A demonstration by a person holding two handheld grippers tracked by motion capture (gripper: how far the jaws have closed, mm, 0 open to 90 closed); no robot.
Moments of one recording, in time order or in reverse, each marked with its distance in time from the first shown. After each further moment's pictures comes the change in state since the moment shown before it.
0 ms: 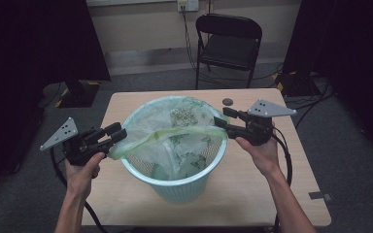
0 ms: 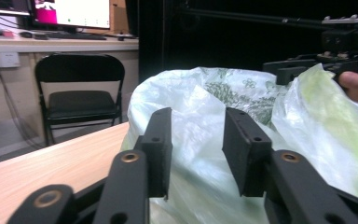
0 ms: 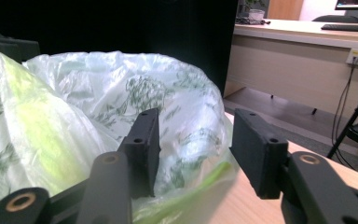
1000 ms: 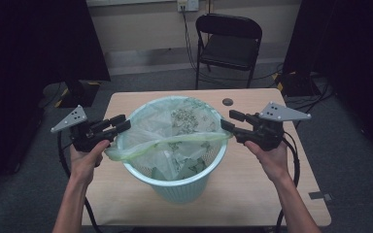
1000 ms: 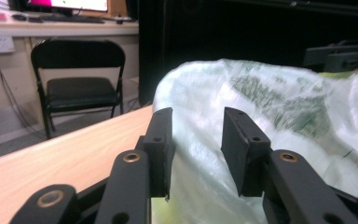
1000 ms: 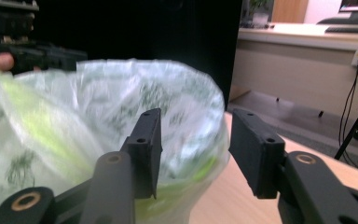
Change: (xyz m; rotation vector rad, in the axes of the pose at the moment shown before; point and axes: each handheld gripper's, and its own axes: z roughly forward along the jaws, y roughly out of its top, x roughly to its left) left arm 0.029 0.004 0.025 0.047 -0.024 -0.033; right arm 0.003 0.003 -0.023 -0.013 0.025 0.016
